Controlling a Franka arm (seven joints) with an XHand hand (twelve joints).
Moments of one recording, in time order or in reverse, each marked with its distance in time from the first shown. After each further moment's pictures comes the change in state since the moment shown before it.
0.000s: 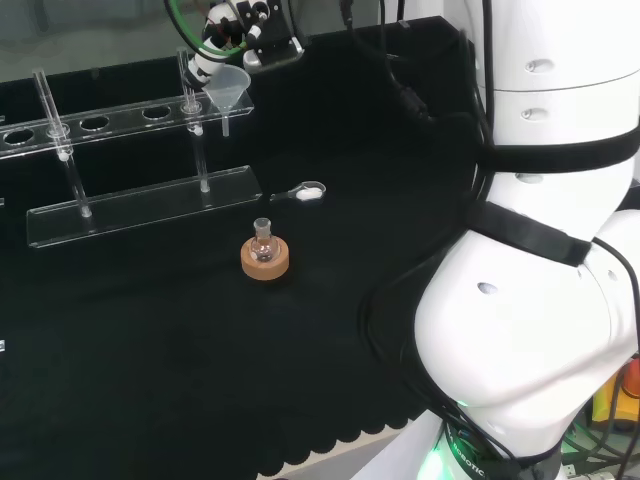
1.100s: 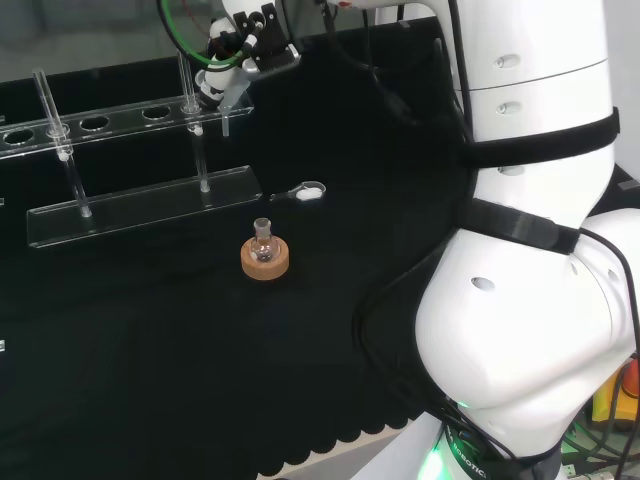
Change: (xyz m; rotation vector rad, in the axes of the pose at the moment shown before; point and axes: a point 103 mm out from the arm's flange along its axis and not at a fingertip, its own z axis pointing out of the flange) arm -0.003 0.024 0.015 0.074 -0.042 0.013
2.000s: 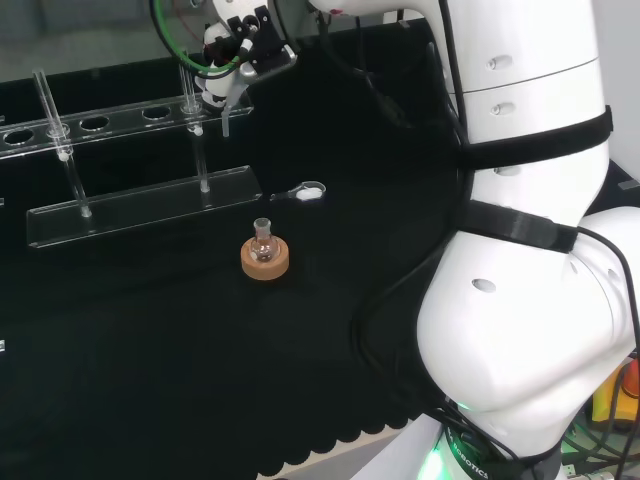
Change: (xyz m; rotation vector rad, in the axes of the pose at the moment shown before) arm 0.005 0.005 0.001 0.001 -0.075 -0.014
